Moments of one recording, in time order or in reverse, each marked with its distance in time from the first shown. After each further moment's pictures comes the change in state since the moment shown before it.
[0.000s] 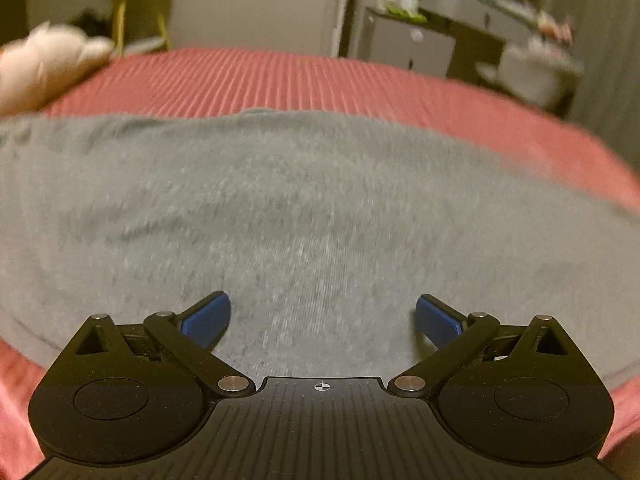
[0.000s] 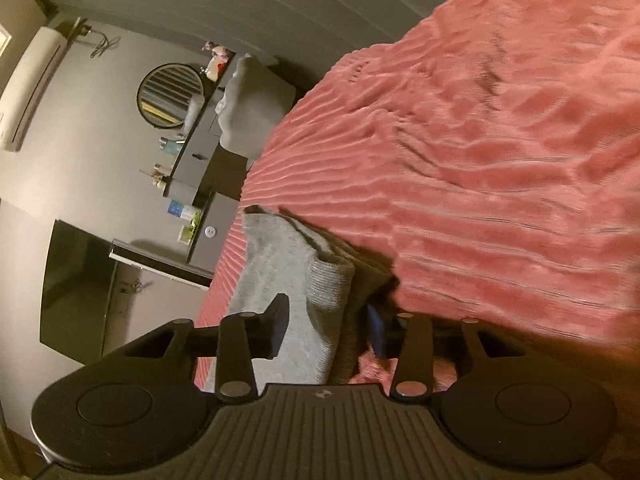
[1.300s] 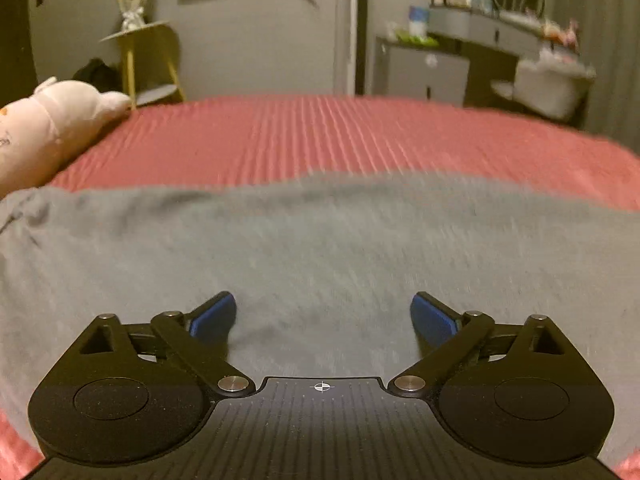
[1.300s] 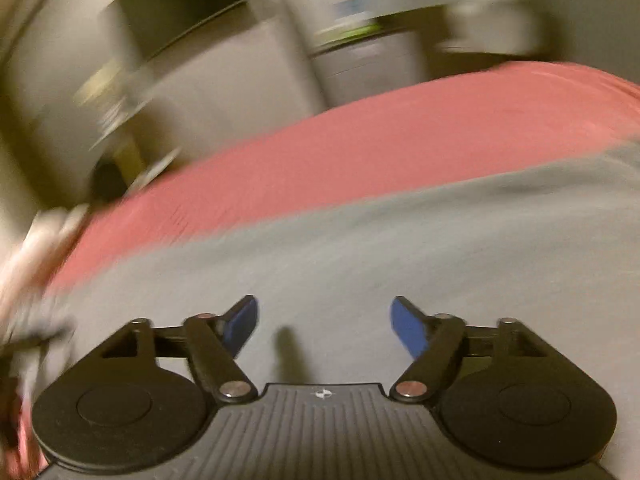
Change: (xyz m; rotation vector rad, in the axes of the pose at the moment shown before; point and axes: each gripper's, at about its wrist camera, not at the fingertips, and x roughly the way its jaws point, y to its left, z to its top) left arm 0.023 0.051 0.024 0.062 -0.104 0.072; right arm 0.139 0.188 -0.190 -1.042 0.420 0.079
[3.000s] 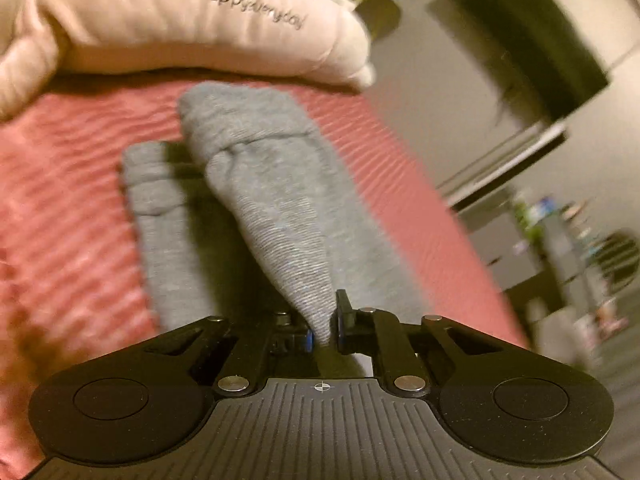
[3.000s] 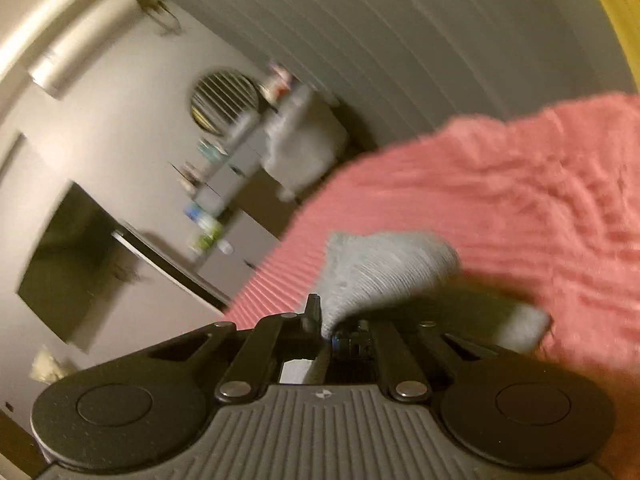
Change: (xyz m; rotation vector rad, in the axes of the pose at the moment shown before) left arm -0.037 0.179 -0.013 -0.928 0.016 -0.020; right arm -0.157 -0.156 -0.042 0.779 -0.541 -0.238
